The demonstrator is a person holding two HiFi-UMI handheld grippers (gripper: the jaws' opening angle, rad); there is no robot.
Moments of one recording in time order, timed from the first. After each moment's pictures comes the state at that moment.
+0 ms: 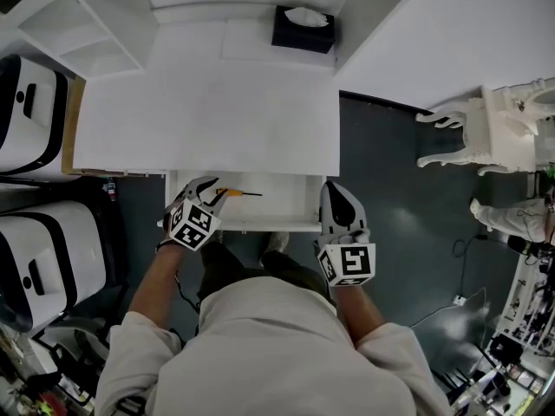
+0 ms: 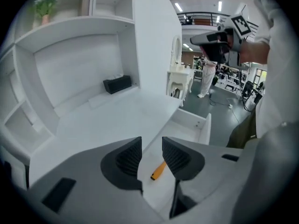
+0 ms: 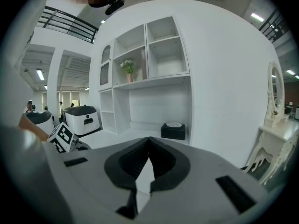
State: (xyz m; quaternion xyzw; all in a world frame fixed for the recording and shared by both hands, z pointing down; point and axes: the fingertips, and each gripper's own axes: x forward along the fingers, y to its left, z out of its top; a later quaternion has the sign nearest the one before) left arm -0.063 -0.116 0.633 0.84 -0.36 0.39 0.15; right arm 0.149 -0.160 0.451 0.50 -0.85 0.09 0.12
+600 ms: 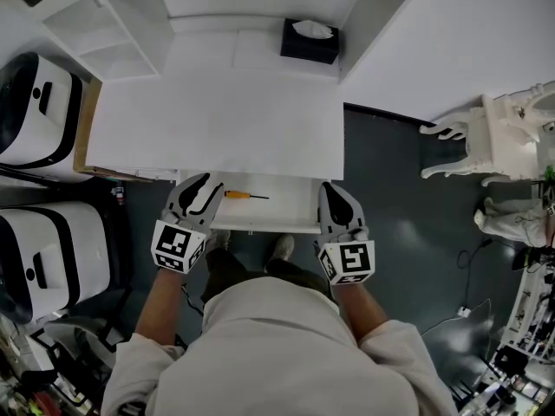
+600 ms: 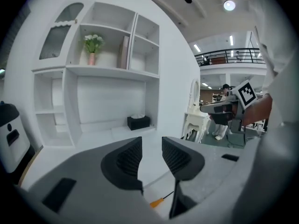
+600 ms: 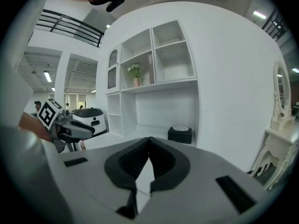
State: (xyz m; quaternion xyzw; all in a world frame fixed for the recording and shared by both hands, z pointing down) left arm -0.085 -0.109 0.466 0.84 -0.51 0.15 0.11; right arm 0.132 -0.141 0.434 0.47 -0.87 0.08 0.11
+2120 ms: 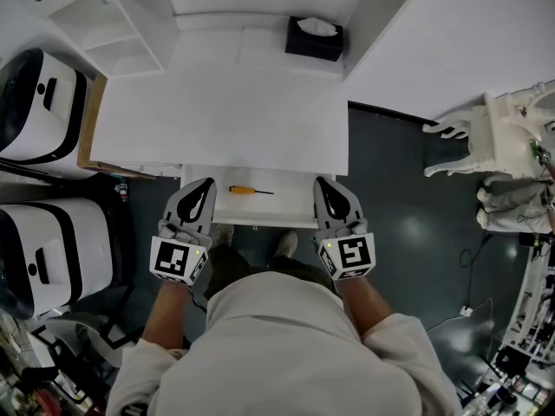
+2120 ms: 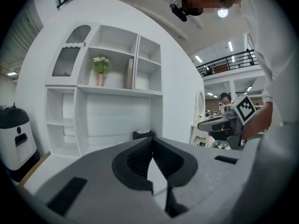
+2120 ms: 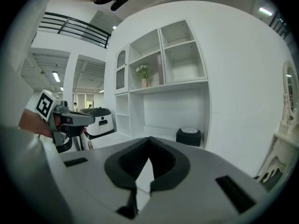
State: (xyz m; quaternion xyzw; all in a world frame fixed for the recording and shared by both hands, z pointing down) left arm -0.093 -0.085 0.412 0.83 -0.55 0.08 0.06; right arm 0.104 -0.130 0.425 0.43 -0.90 0.06 0.11
